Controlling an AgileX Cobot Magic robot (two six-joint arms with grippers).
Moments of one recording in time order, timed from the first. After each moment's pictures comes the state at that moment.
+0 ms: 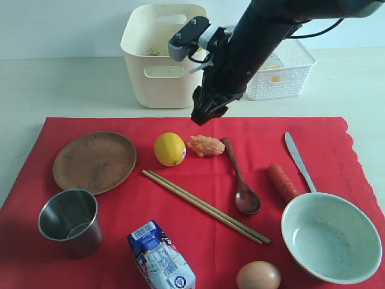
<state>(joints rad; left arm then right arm) 0.09 0.01 0.00 0.06 0.10 -0.05 0.49 1.97 -1.46 0.33 0.83 -0.74</state>
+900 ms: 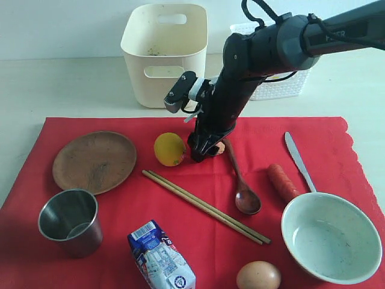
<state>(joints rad) 0.09 0.01 0.00 0.06 0.10 -0.05 0.52 2.19 -1.46 0.23 0.67 -0.74</state>
